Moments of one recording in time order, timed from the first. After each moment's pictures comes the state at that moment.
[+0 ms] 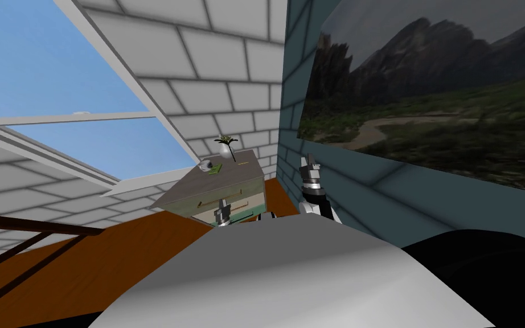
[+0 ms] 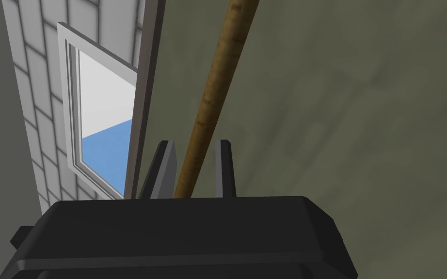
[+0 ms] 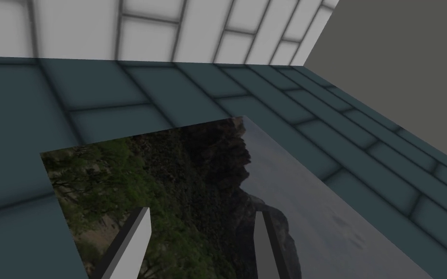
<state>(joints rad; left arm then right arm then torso) 0.22 0.00 0.16 -0.97 0.02 -1.40 0.35 0.47 0.02 0.05 -2.27 0.00 -0.52 0.09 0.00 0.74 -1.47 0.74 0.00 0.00</state>
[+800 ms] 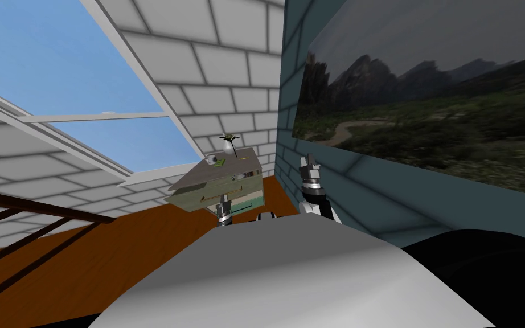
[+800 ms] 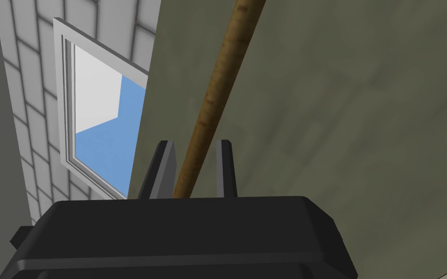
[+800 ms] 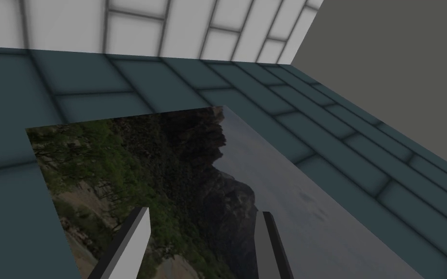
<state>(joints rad) 0.18 0.02 0.15 -1.04 0.02 -1.27 0.37 0.47 0.02 0.05 -2.27 0.00 -0.52 0.09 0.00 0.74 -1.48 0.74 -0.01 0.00</state>
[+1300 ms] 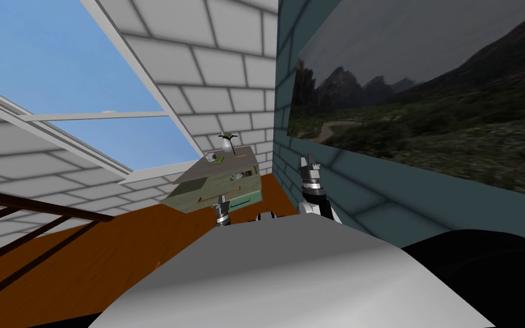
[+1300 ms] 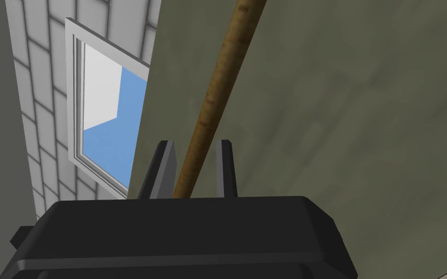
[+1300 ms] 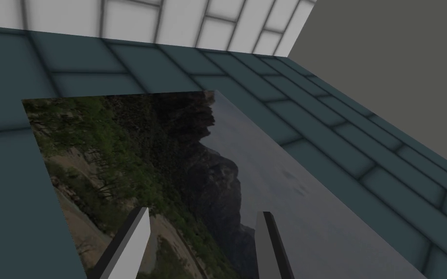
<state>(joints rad) 0.19 0.03 0.17 -1.05 0.03 -1.27 0.38 0.47 0.02 0.05 -2.27 0.00 -0.52 0.09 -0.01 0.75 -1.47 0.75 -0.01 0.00</state>
